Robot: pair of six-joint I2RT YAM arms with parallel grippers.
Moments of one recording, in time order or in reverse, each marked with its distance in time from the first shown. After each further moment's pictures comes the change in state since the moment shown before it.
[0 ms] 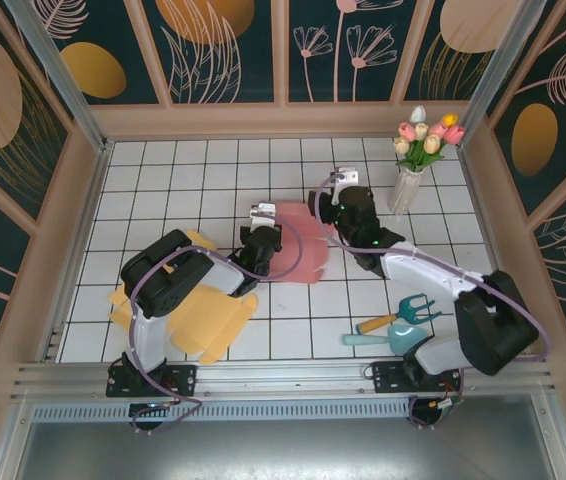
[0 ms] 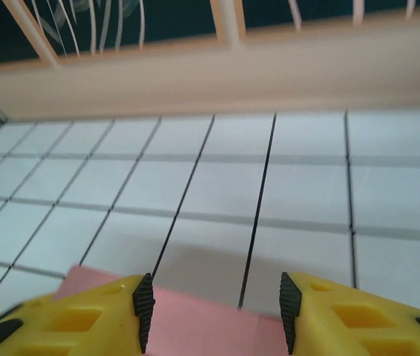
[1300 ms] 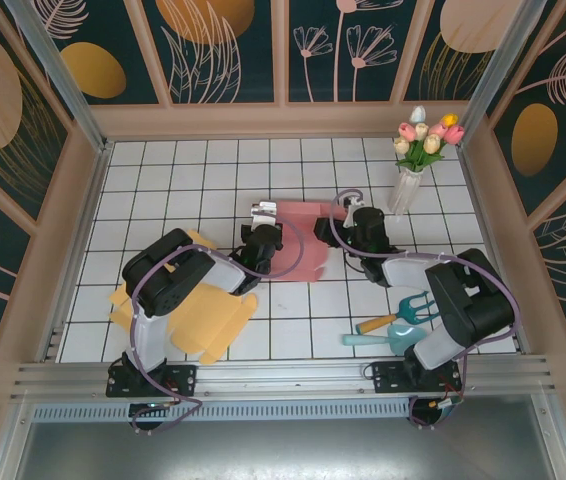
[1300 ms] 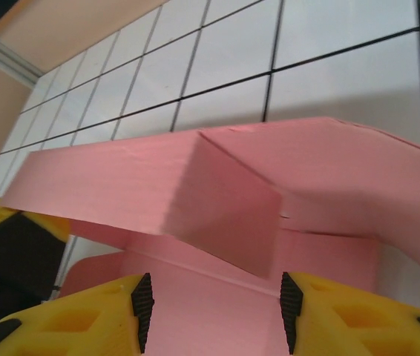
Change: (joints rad) left arm 0.001 0.011 0.023 -0.013 -0.003 0.003; right arm -0.156 0.137 -0.239 0.278 -0.359 0.229
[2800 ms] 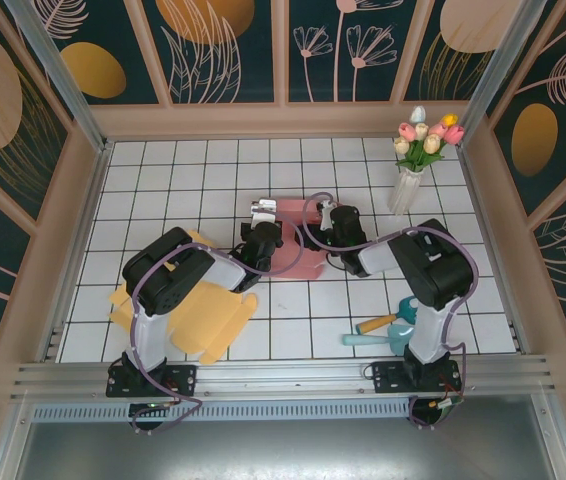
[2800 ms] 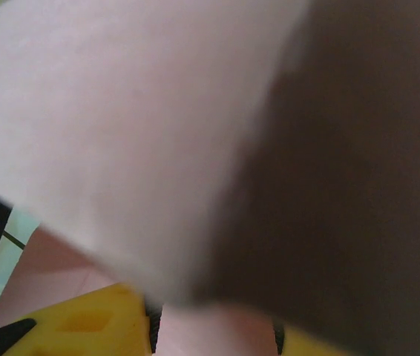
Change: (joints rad) left arm 0.010 0.006 0.019 -0.022 0.000 0.000; right arm 0.068 0.301 0.149 0.081 -0.107 -0.082
